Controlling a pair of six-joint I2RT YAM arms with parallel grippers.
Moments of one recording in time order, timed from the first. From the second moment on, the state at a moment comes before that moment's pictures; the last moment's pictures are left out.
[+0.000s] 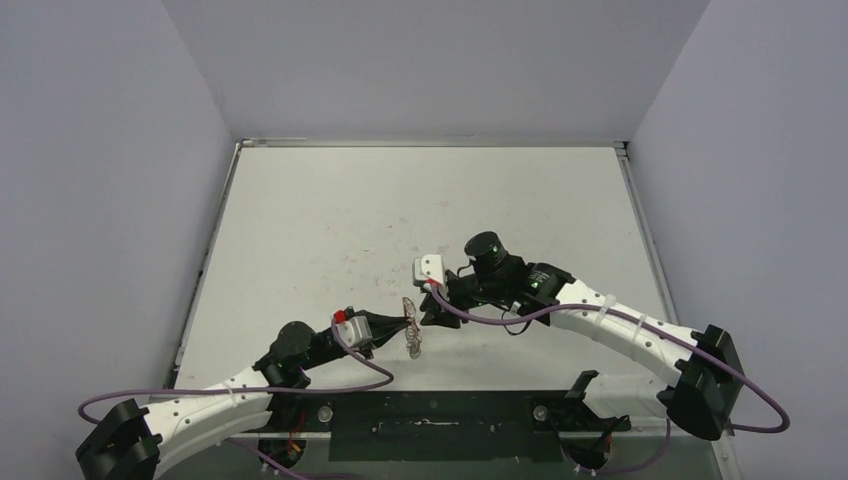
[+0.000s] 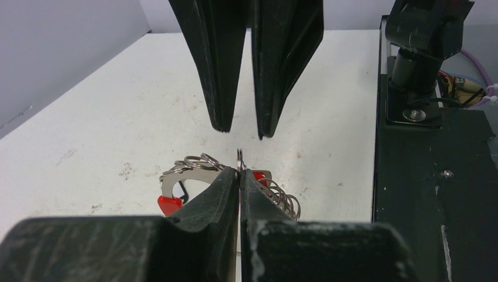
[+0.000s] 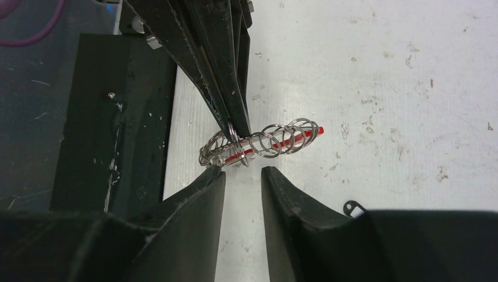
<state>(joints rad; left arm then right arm) -0.90 0.67 0.04 0.74 0.33 0.08 0.88 1.22 0.93 -0.37 -0.62 -0.43</state>
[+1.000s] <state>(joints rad) -0.90 0.63 0.03 0.76 0.29 0.08 0.85 1.22 0.83 -0.22 -0.63 -0.36</state>
